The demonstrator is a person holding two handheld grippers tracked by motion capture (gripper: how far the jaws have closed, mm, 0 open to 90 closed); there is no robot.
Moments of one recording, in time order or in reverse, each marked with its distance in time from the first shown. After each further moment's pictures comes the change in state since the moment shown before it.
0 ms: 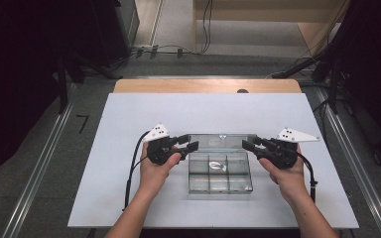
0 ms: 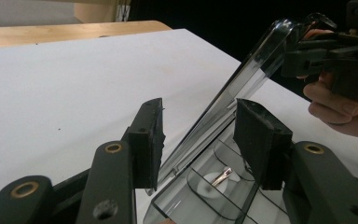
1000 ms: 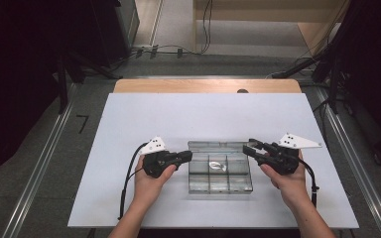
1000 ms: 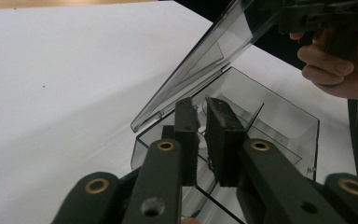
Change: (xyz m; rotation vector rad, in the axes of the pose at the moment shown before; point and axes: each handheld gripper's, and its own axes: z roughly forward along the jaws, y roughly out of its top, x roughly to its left) left arm -0.005 -0.027 -0.012 0.071 -0.042 0.024; right arm 0.007 -0.009 -0.008 -0.006 0.003 -0.018
